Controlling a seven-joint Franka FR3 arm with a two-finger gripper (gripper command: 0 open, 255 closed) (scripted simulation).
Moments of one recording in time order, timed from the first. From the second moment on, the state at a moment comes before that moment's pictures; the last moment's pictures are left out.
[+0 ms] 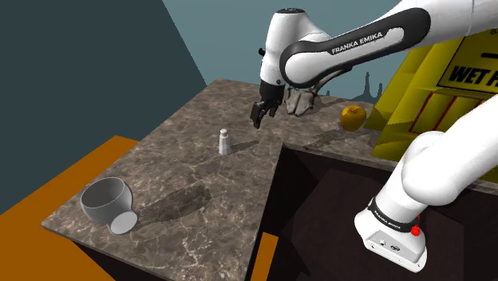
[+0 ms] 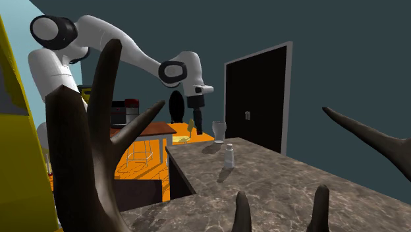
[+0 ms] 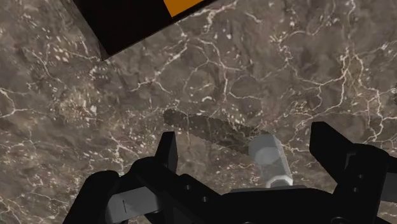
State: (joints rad) arm 0.02 -0.32 0.21 -2.37 0.02 2.19 0.17
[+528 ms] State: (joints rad) arm 0.02 -0.02 0.28 -2.21 -0.10 2.36 0.33
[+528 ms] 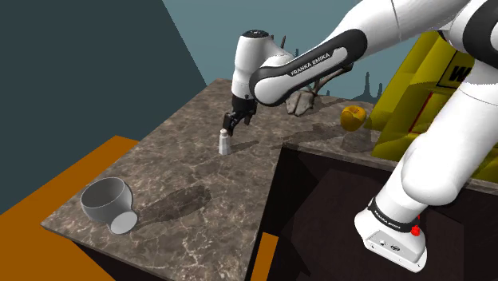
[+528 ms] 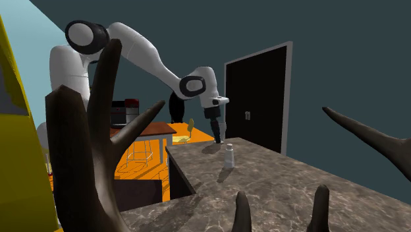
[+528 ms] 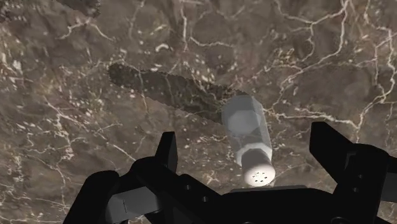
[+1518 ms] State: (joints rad) arm 0.04 0.22 0.27 -2.10 -0.24 2.50 0.46
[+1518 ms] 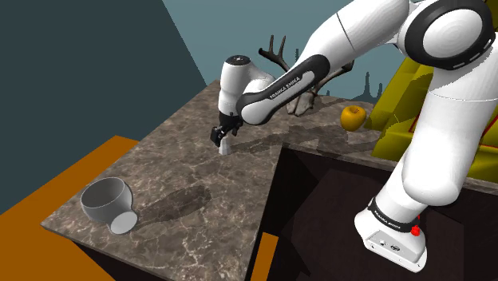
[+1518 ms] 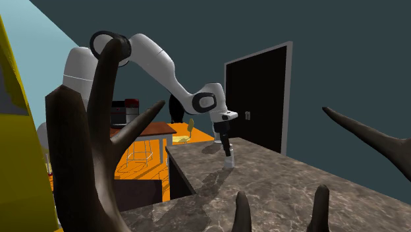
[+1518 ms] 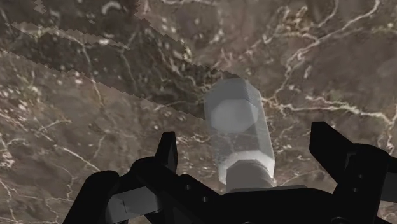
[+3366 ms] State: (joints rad) arm 0.03 0.13 0.29 -2.04 -0.17 2.35 0.40
